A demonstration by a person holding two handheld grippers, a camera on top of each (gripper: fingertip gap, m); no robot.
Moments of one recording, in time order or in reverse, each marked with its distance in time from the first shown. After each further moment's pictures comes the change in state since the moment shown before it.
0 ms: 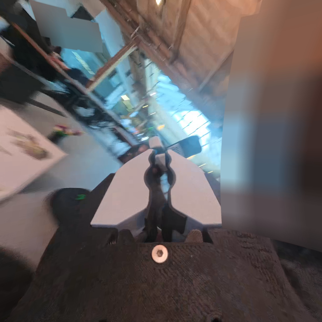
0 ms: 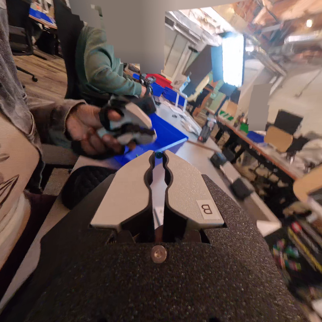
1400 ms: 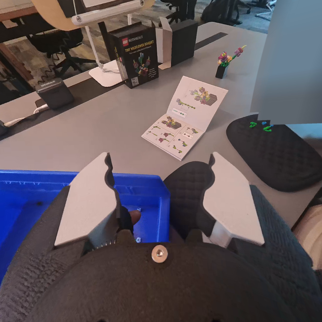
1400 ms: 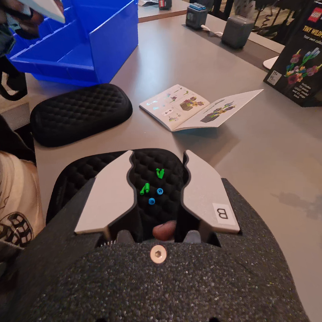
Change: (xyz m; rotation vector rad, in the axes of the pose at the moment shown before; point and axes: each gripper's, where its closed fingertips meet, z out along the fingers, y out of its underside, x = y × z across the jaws) left arm -0.093 -0.041 -0.094 -0.528 -0.872 0.860; right arm 0.001 0.147 -0.074 -0.457 0.256 0.475
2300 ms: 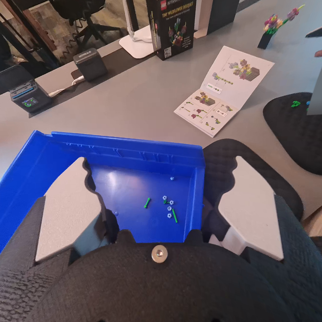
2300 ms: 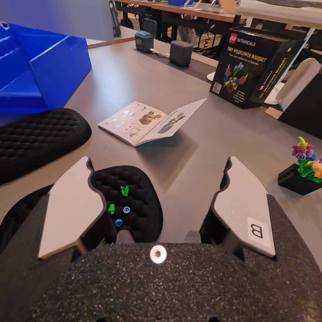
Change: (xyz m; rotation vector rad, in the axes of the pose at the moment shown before) left arm -0.053 0.017 -0.040 -0.138 -0.123 -0.012; right arm 0.049 -0.012 0.001 0.099 0.228 0.064
